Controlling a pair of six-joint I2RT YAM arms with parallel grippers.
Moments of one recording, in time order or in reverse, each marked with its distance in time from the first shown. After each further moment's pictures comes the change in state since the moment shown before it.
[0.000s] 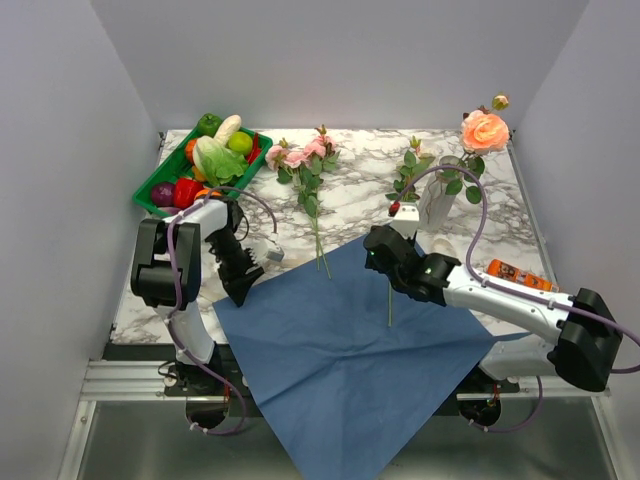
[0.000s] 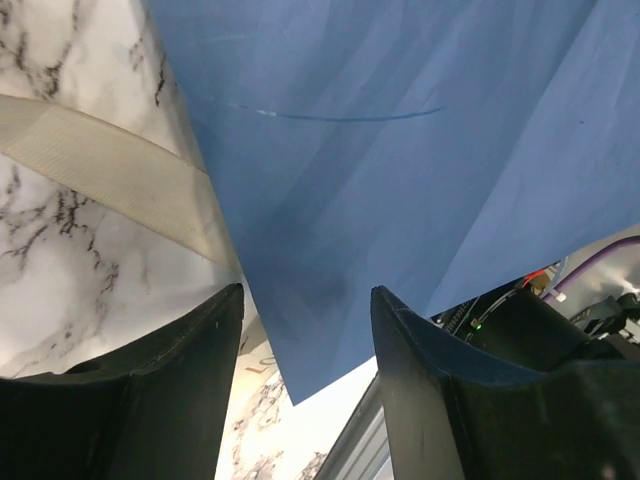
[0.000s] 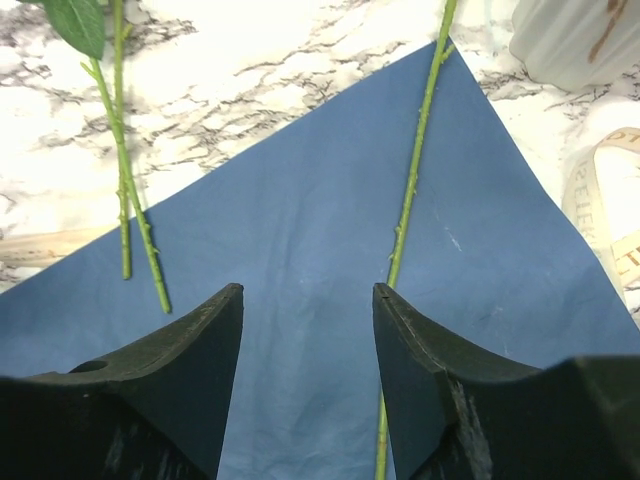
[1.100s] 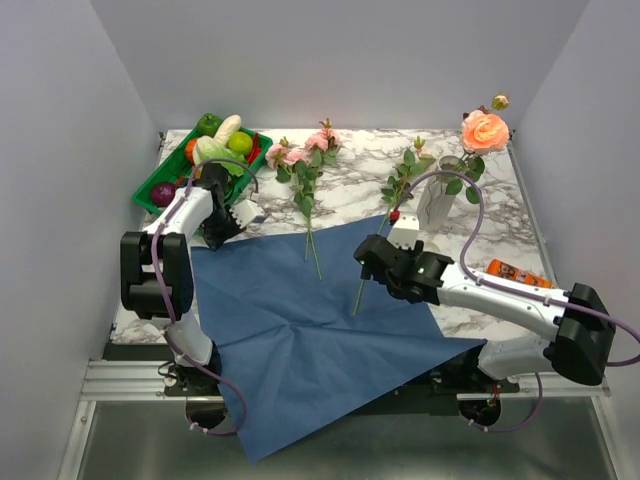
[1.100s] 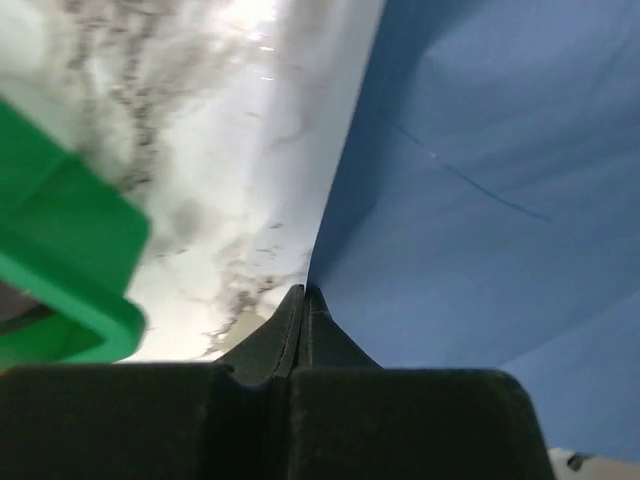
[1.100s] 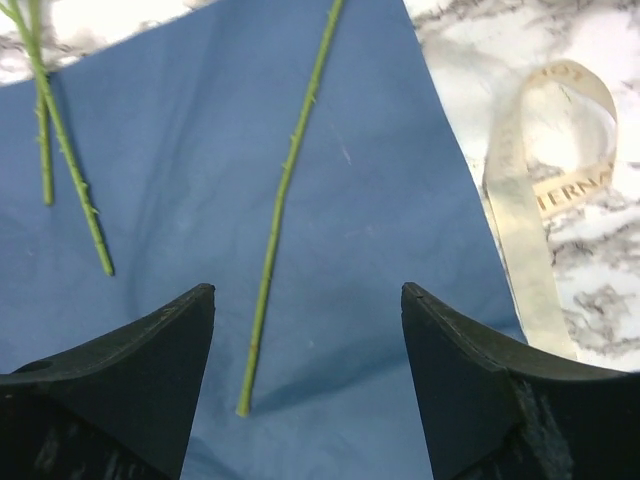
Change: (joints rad) left arm 0.068 -0.088 0.121 0.293 -0.351 -0.117; right arm 0.057 0.029 0.069 -0.237 0.020 0.179
